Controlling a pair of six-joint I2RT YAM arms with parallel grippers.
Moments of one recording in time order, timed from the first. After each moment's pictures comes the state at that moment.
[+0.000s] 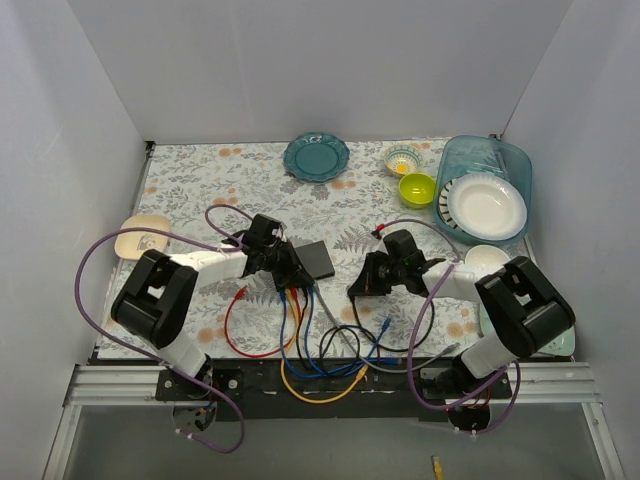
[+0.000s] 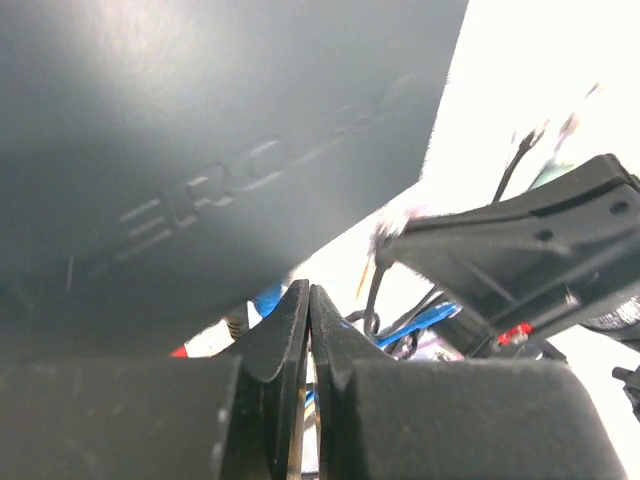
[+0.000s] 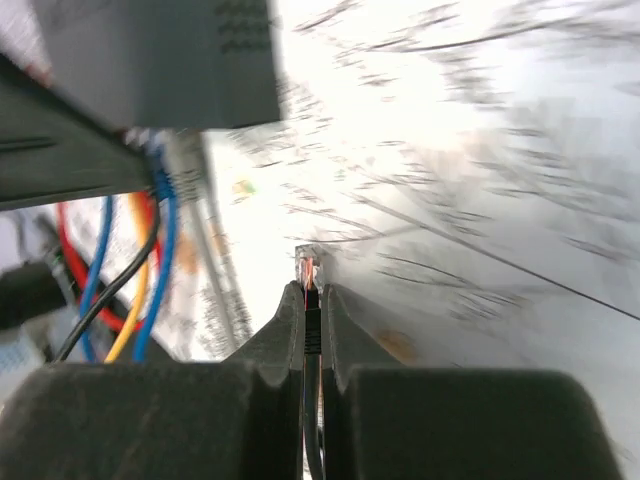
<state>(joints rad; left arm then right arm) -0.51 1.64 0.77 -0.11 0.50 -0.97 0.60 1.56 0.57 0.16 -0.46 0.69</state>
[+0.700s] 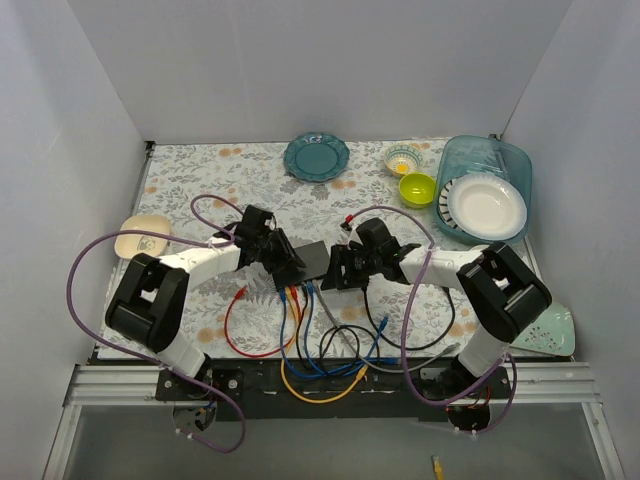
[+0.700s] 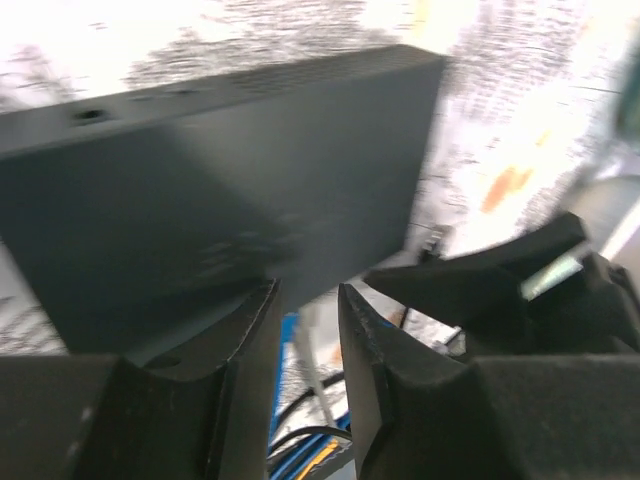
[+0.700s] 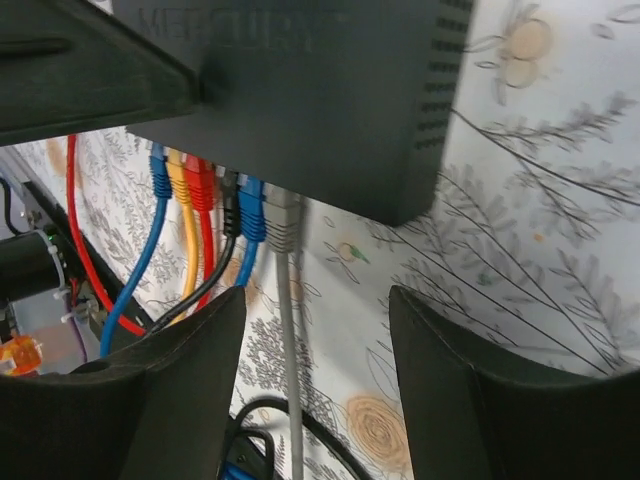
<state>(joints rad) -0.46 1.56 0.84 -0.20 0.31 -0.95 0.69 1.65 0.78 0.02 -0.42 0.60</state>
